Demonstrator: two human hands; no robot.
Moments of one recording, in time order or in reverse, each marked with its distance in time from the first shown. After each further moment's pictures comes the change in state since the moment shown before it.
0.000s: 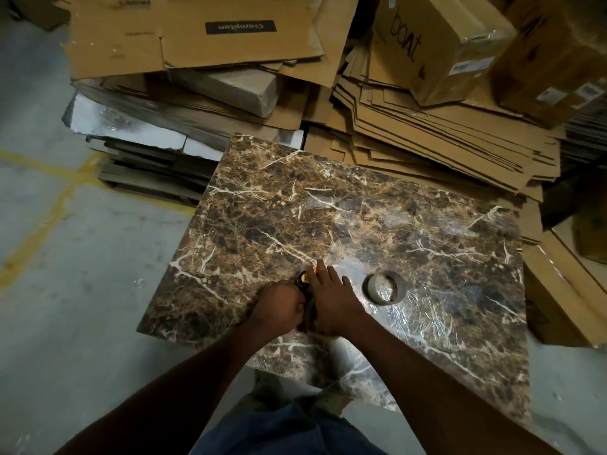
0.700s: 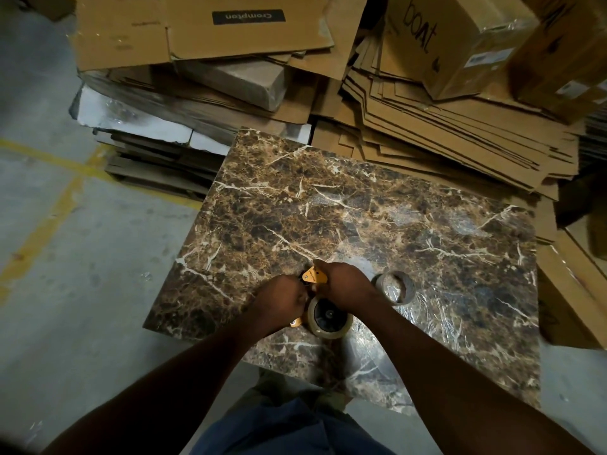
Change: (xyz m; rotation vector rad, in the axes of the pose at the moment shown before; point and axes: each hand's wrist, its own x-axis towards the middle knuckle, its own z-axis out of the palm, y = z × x) left_hand 0.011 -0.017 0.002 -0.081 0.058 0.025; right_hand 0.026 0.014 -0.032 0.180 0.031 0.011
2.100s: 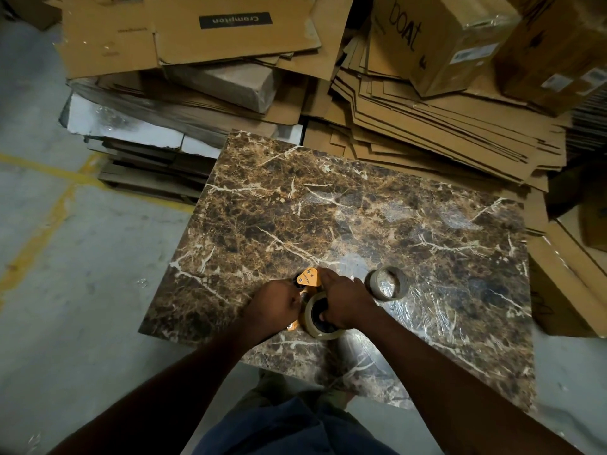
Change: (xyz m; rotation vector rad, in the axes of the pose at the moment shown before) left_hand -0.016 0.000 0.004 -0.093 0.016 -0.100; right_hand -0.024 0.011 0.026 -0.157 -0.136 0.054
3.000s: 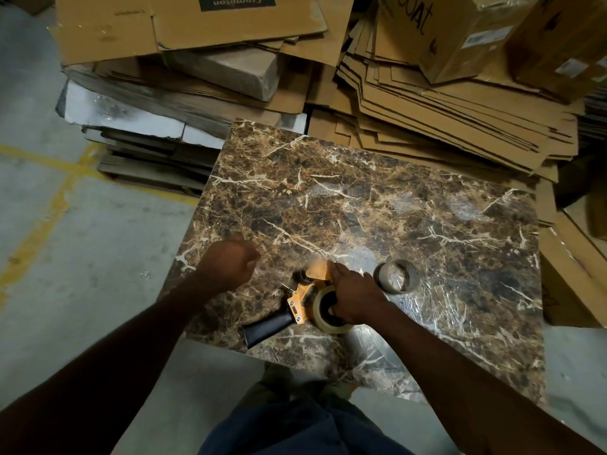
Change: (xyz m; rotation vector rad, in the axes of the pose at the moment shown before) left_hand 0.016 -0.094 -0.092 0.311 0.018 0.122; right_hand -0.002 -0.007 -0.002 -0.024 -0.013 0.033
